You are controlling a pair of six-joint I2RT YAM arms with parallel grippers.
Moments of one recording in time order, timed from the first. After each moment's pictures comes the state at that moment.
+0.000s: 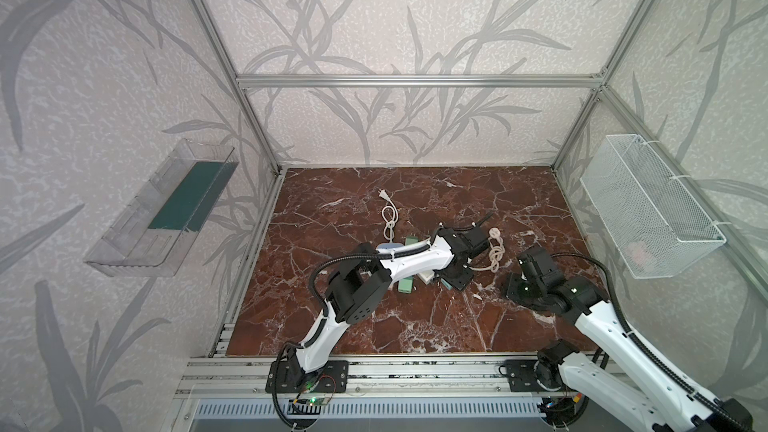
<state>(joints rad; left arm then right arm) -1.02 2.18 1.75 -0.92 -0.04 -0.24 0.42 0.83 0.65 -0.91 0.06 0.76</state>
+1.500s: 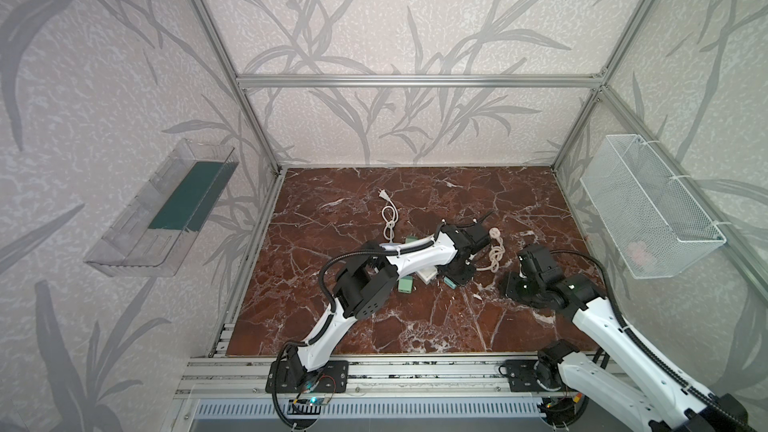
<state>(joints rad) -0.98 2.19 1.80 -0.92 0.03 -0.27 0.39 0.86 0.67 -0.88 0.01 0.67</state>
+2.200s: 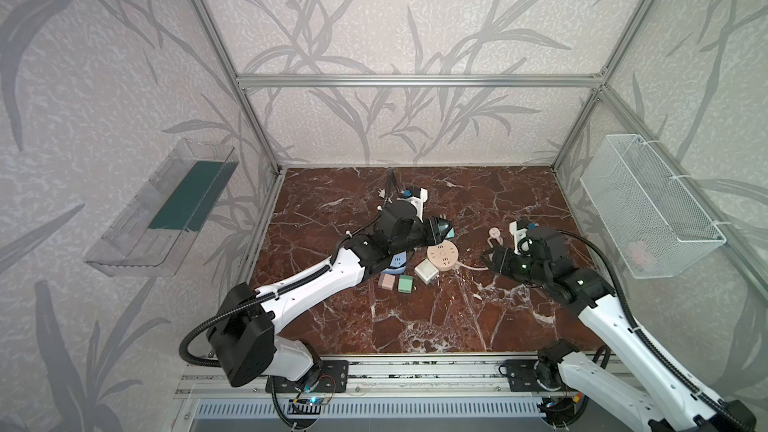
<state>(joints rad) -0.79 1.39 0.99 0.16 0.11 -0.93 0.39 0.86 0.72 -0.50 -0.27 0.82</state>
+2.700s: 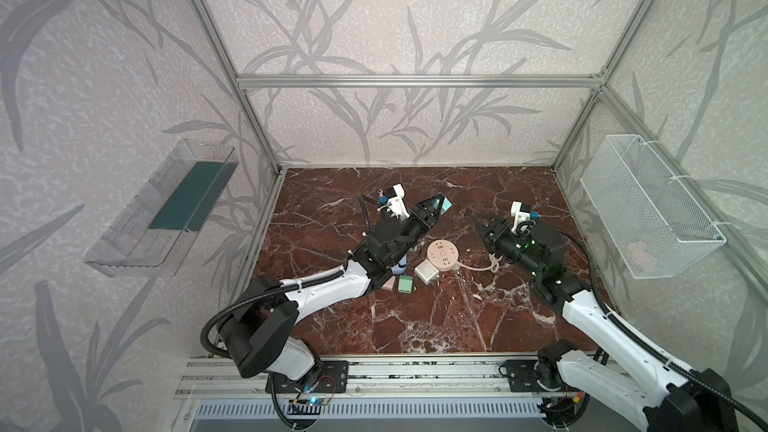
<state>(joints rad) -0.81 1.51 0.84 0.83 -0.11 -1.29 0.39 1.00 0.58 0.30 -0.28 1.30</state>
